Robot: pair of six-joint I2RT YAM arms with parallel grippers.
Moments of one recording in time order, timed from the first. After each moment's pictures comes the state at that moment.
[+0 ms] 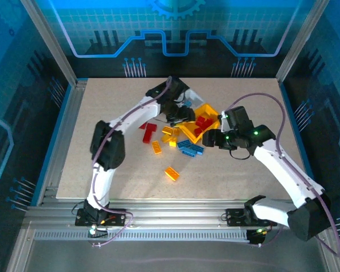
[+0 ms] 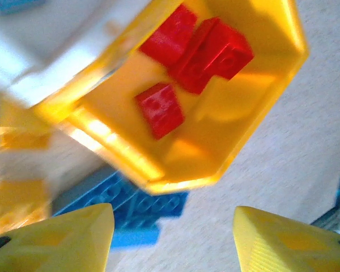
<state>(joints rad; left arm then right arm) -0.55 2.08 1.89 -0.92 0.34 -0.68 0.41 1.18 1.06 -0.87 -0.24 0.50</state>
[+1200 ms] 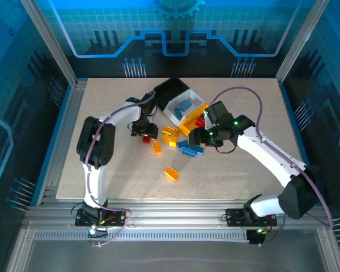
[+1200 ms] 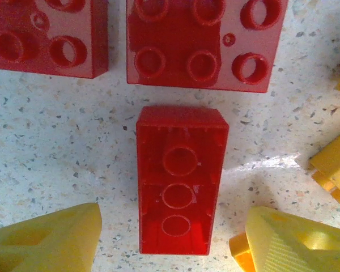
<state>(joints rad) -0.35 2.06 1.55 -0.99 0.01 -0.27 0.54 1.38 1.19 -0.88 -0.21 0.53</state>
